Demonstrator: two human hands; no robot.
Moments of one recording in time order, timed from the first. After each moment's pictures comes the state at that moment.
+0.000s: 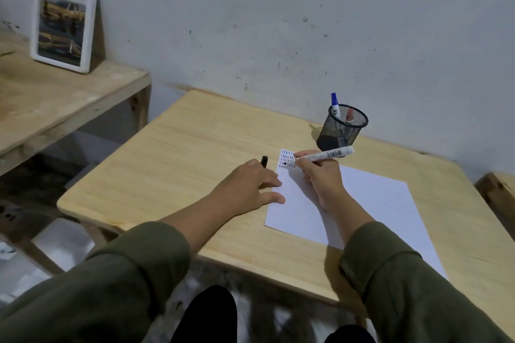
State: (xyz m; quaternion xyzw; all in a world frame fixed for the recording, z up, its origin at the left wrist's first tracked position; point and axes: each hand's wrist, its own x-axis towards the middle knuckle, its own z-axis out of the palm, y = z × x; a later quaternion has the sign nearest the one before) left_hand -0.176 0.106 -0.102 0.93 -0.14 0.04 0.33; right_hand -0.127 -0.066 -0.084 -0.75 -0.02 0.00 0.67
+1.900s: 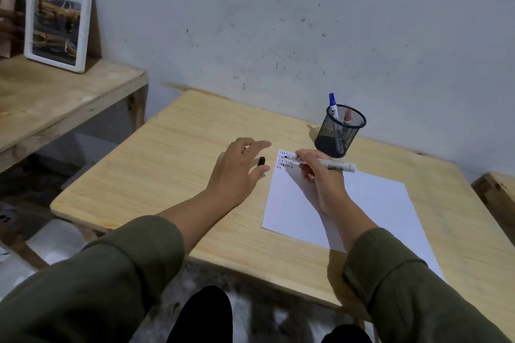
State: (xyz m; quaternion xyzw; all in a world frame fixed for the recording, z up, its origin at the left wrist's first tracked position) left_hand -0.164 0.111 -0.105 0.91 -0.06 0.24 0.33; right_hand -0.132 -0.069 -0.081 -0.70 -0.01 0.00 0.72
